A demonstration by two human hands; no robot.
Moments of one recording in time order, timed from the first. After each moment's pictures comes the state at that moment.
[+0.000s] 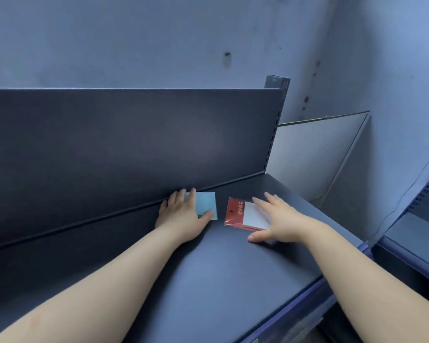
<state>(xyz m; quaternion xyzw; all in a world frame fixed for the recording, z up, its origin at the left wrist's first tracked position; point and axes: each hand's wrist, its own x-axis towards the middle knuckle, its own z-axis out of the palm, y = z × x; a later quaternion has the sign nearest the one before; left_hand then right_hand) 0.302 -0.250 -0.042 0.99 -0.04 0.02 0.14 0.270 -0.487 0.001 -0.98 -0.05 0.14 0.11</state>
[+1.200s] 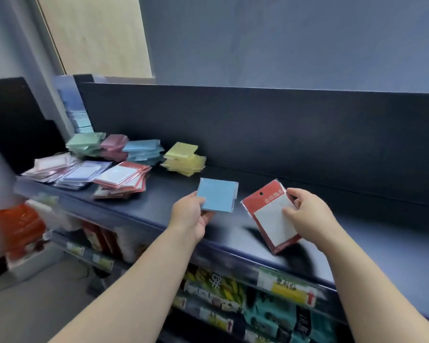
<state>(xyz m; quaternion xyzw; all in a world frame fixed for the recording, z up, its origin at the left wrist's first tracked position) 0.038 -0.200 0.003 0.36 0.36 0.36 0.79 0.182 -0.364 0.011 -0.86 -0.32 0.09 0.40</state>
